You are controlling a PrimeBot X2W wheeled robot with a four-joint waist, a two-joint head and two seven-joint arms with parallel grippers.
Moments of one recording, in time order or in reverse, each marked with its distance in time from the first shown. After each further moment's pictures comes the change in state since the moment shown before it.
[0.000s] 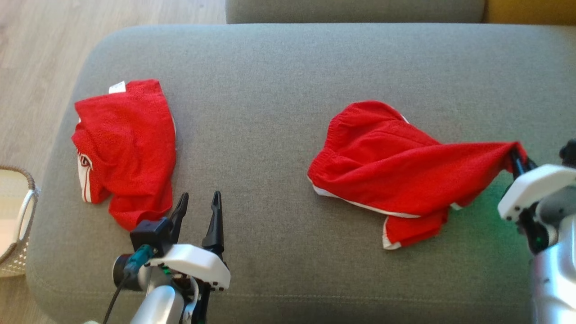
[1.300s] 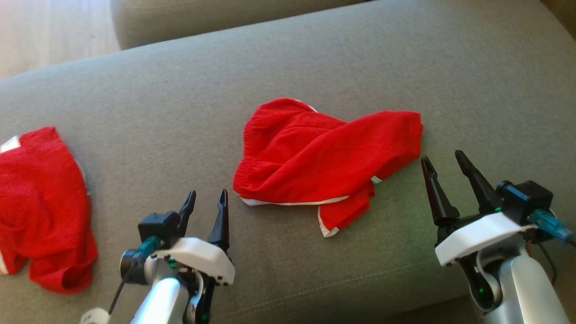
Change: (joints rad) left arm -0.050 0.000 -0.035 0.076 -0.034 -0.009 0.000; right arm 0.287 0.045 0.360 -0.418 0.119 0.000 -0.239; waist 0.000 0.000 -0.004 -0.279
